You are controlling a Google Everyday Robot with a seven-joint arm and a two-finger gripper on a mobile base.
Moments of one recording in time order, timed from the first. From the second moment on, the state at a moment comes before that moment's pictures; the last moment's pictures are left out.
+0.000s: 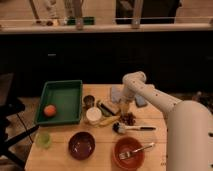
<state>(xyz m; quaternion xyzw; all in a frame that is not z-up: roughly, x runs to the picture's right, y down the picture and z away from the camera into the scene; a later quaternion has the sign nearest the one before) 0.125 0.116 0.951 -0.33 -0.08 0.04 0.94</state>
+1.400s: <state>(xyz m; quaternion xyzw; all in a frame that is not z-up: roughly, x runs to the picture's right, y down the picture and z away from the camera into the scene) 0.119 0.045 0.933 -0.32 -0.12 -0.12 0.93</state>
